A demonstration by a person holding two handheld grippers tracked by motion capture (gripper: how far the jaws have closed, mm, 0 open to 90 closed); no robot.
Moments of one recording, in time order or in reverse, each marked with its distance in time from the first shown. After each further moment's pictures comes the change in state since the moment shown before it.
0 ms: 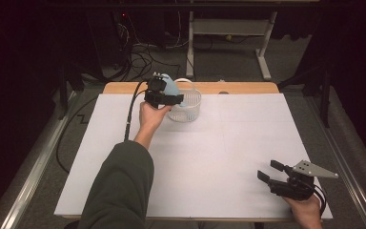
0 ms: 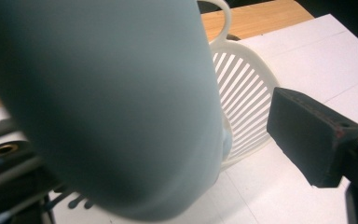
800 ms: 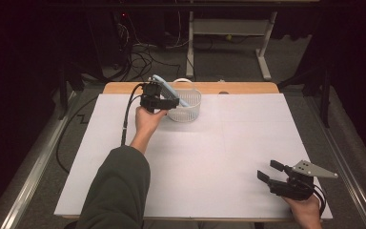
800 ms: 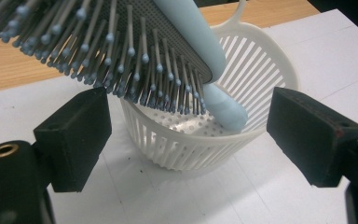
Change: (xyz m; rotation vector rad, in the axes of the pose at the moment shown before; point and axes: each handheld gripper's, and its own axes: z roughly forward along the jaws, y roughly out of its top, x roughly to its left) left arm 0.007 -0.013 -0.007 -0.013 0.002 -0.015; right arm 0.001 0.000 0.000 0.003 -0.001 0.002
